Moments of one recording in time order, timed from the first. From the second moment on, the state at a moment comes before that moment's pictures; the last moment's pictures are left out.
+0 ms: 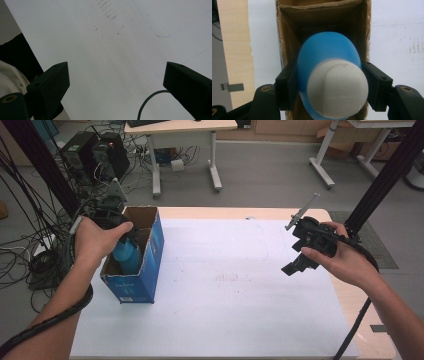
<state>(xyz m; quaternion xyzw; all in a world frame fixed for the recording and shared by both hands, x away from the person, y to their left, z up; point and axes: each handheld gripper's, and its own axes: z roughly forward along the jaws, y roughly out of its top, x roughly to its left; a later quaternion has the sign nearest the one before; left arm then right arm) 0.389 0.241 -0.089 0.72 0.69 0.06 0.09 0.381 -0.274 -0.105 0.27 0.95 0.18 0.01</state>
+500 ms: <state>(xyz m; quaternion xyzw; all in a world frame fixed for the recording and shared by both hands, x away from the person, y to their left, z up) 0.386 0.243 -0.108 0.72 0.68 0.06 0.09 0.380 -0.271 -0.107 0.27 0.95 0.18 0.01</state>
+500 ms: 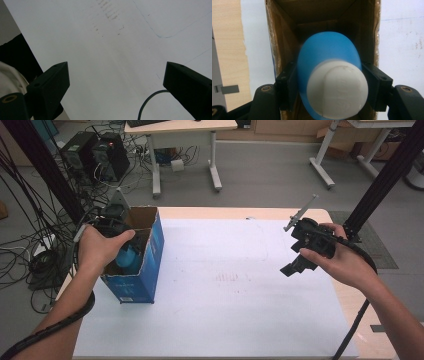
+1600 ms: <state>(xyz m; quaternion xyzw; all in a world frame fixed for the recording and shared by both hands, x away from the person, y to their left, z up) 0.380 0.240 -0.124 0.72 0.69 0.07 0.09 0.383 -0.269 -0.114 0.26 0.95 0.19 0.00</state>
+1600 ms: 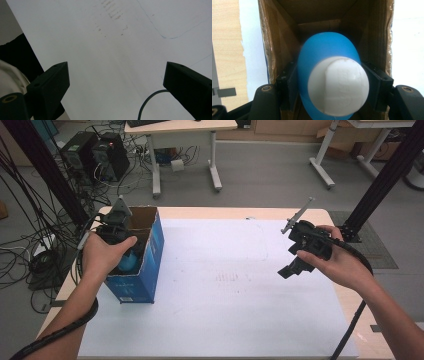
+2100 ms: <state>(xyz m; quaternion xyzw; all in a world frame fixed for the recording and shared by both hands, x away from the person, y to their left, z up) 0.380 0.242 -0.123 0.72 0.69 0.07 0.09 0.384 -0.268 -0.115 0.26 0.95 0.19 0.00</state>
